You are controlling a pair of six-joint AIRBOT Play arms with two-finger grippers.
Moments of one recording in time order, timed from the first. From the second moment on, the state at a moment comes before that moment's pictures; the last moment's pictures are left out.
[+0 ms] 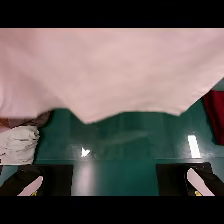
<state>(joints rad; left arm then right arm) -0.17 -0.92 2.16 0.92 -1.05 -1.35 -0.34 -0.90 2.06 -1.19 1.36 1.49</state>
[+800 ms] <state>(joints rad) -0.16 -1.66 1.80 1.02 -1.16 -1.40 -0.19 -1.47 1.63 -1.26 1.28 1.55</state>
